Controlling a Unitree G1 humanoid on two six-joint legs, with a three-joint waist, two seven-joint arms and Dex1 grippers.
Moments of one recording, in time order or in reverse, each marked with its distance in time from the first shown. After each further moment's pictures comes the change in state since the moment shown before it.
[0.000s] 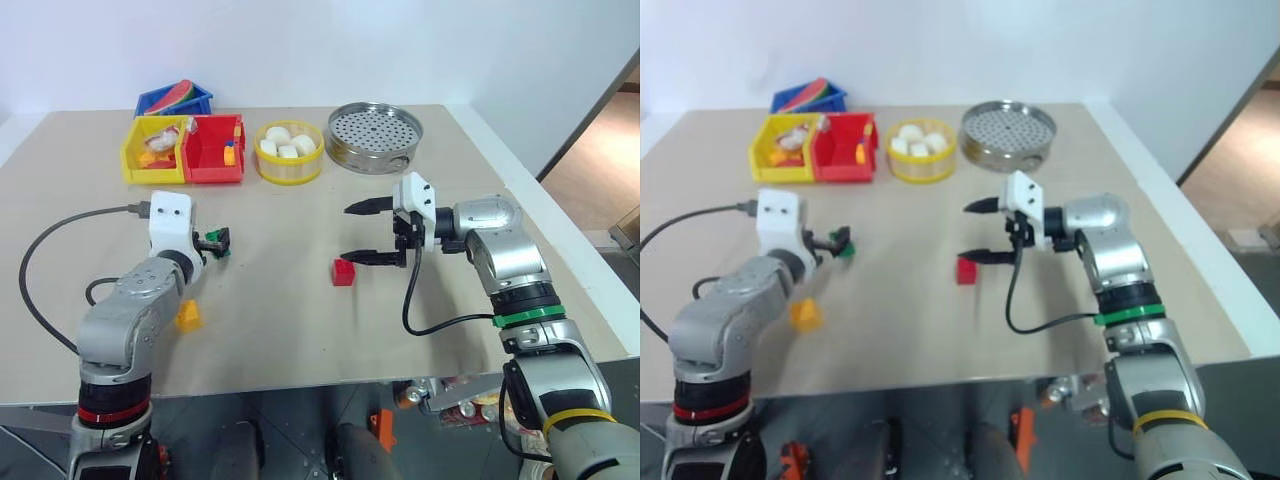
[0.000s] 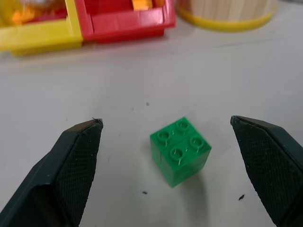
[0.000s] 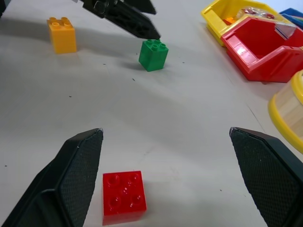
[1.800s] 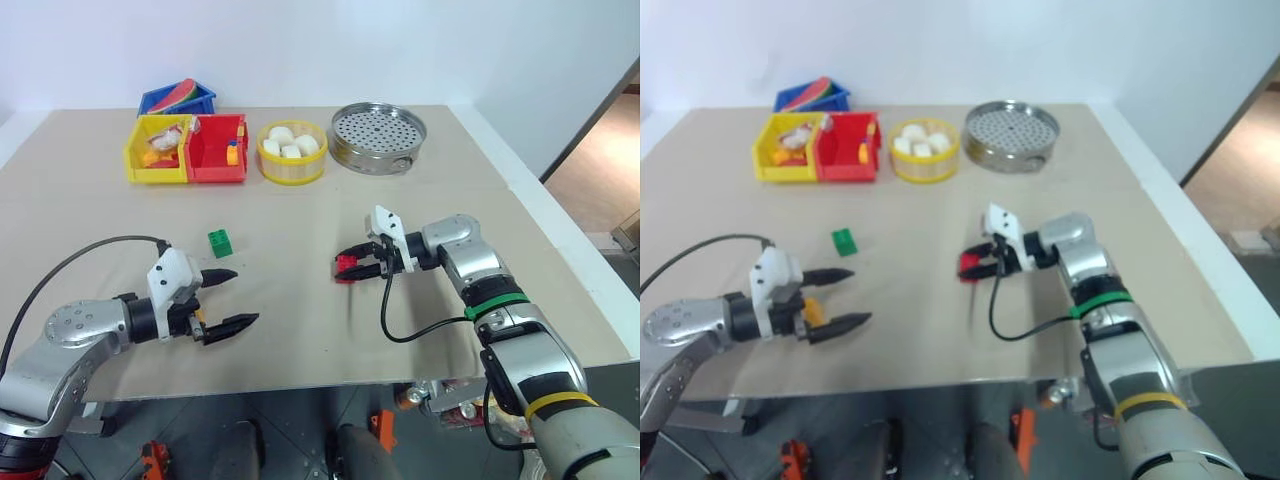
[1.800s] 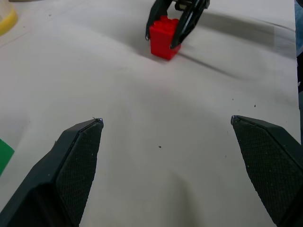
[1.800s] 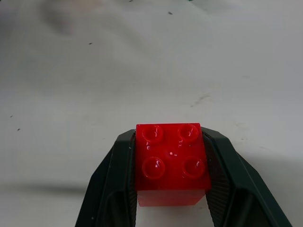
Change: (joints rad) left arm 0.361 0.454 -0.033 -0.031 -0.247 -0.568 -0.964; right arm -0.114 0.103 0.117 0.423 -0.118 -0.088 0.122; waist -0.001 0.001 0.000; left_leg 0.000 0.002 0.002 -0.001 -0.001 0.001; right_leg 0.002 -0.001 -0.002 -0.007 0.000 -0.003
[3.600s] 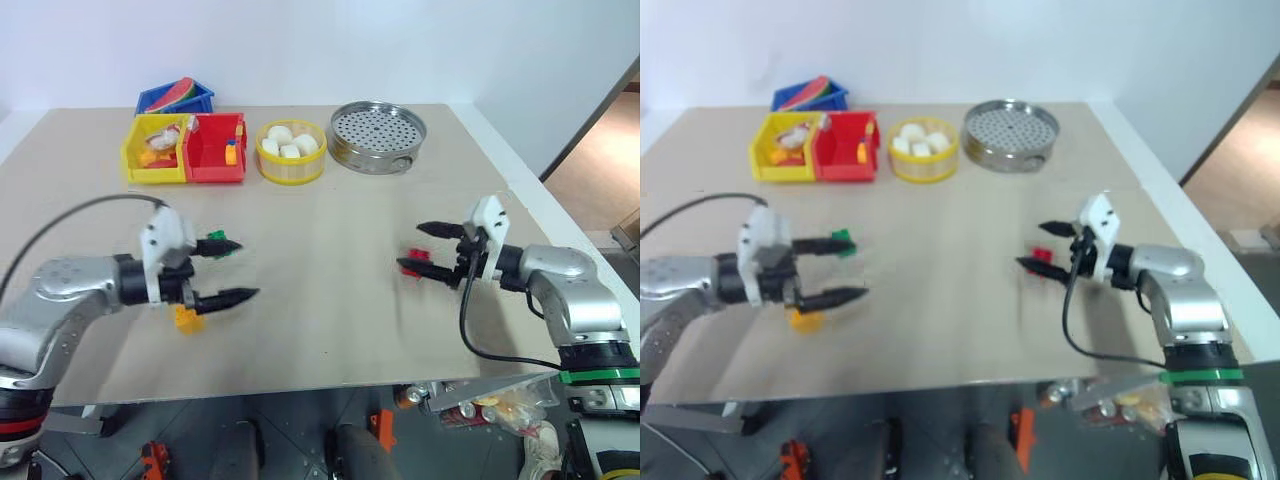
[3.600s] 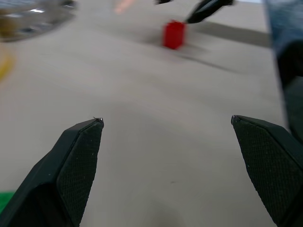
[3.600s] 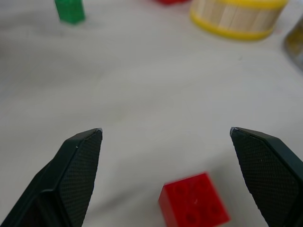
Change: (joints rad) left arm -0.233 0.069 -0.077 0.105 -0.060 0.038 -0.155; right arm 0.438 -0.298 -0.247 -0.560 0.255 0.261 -0.335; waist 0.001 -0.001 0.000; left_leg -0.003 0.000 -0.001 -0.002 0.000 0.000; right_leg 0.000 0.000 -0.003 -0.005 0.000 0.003
